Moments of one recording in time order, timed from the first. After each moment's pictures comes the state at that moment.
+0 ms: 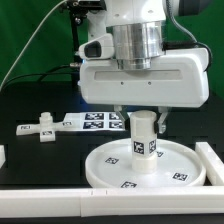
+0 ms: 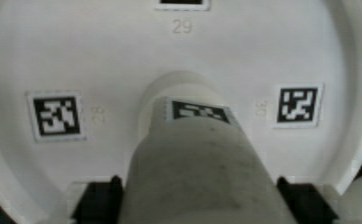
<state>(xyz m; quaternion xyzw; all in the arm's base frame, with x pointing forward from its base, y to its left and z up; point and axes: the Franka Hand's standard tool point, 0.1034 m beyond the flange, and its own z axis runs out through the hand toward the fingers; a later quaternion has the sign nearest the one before) 0.565 0.036 0.073 -0.93 0.36 -0.02 0.05</state>
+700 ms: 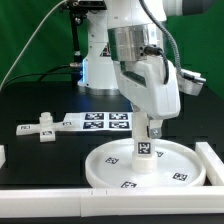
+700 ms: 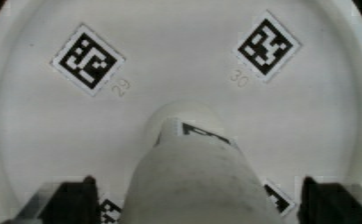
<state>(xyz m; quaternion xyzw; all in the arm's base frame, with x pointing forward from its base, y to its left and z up) 0.562 0.042 0.071 -0.79 0.61 0.01 0.07</state>
